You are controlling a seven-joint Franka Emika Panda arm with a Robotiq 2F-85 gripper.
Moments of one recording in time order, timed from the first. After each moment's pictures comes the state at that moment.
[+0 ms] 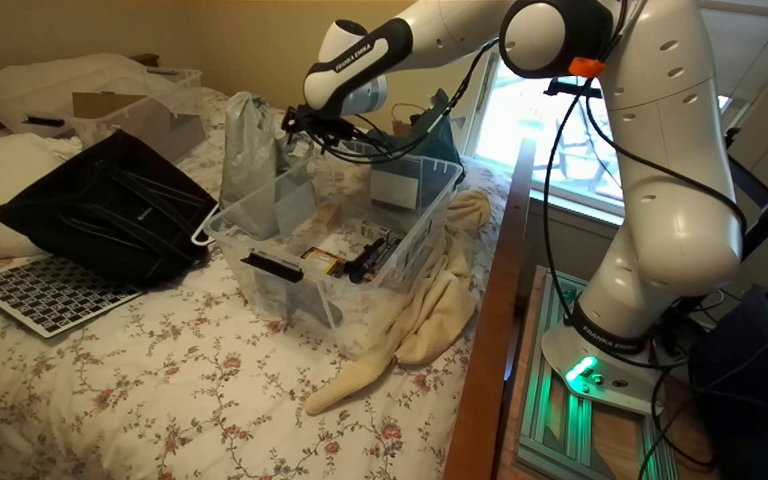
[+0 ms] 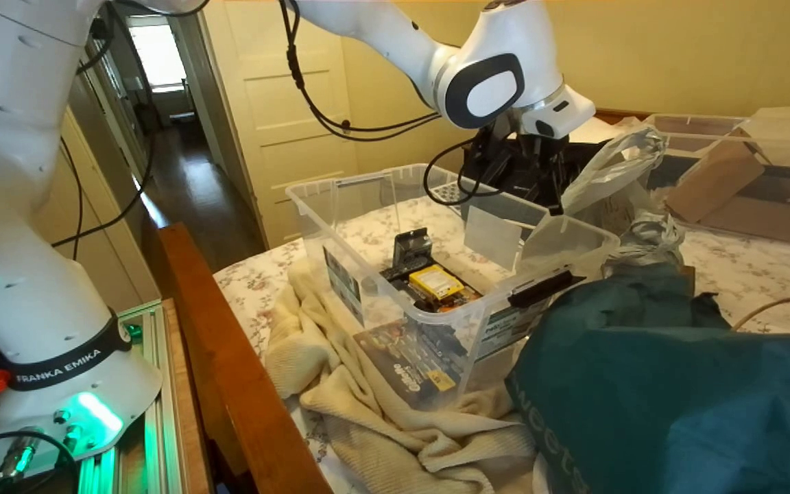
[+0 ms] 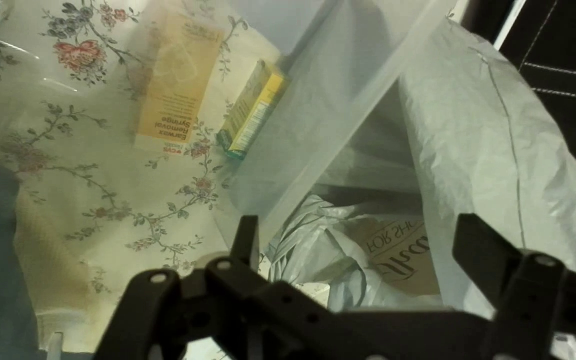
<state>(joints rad) -0.10 0.61 -0.15 -1.61 0.19 2.68 0.64</state>
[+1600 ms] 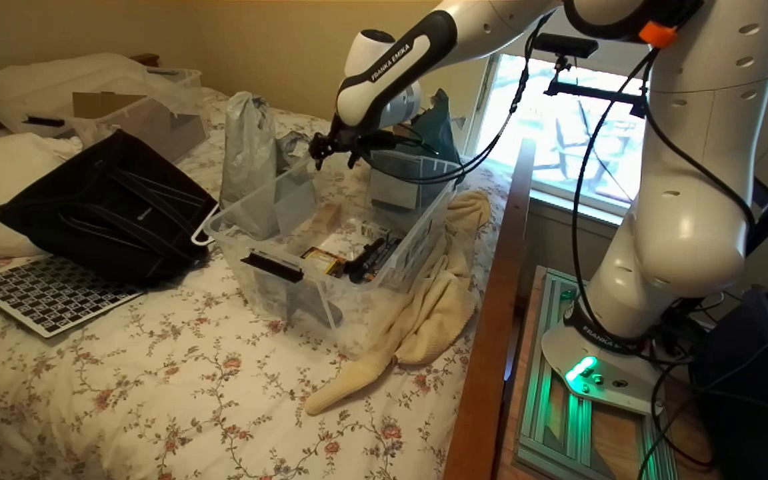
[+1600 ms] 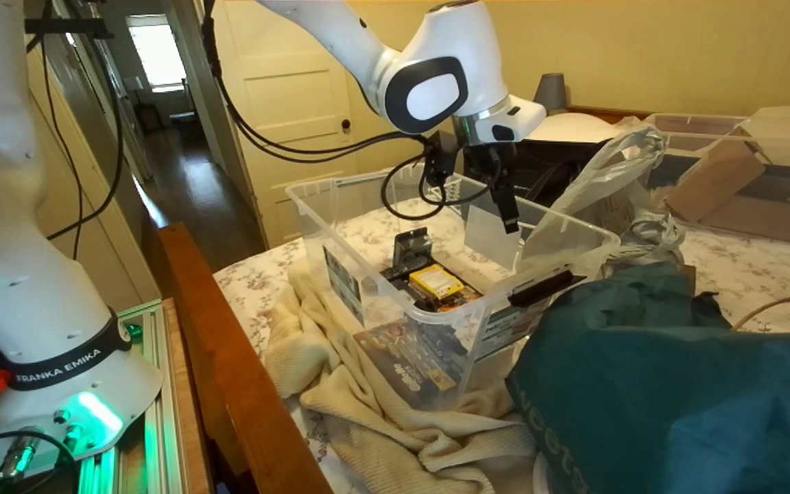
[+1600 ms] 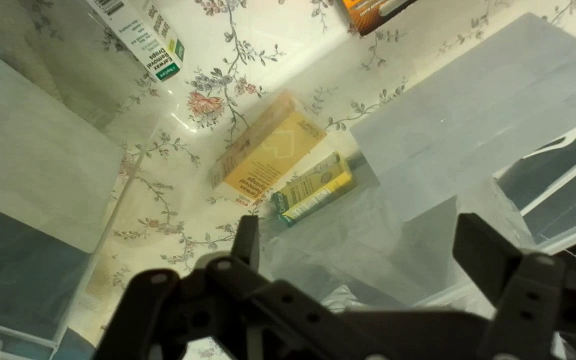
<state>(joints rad) -0.05 0.37 -0.17 -2.00 0.11 2.73 0.34</state>
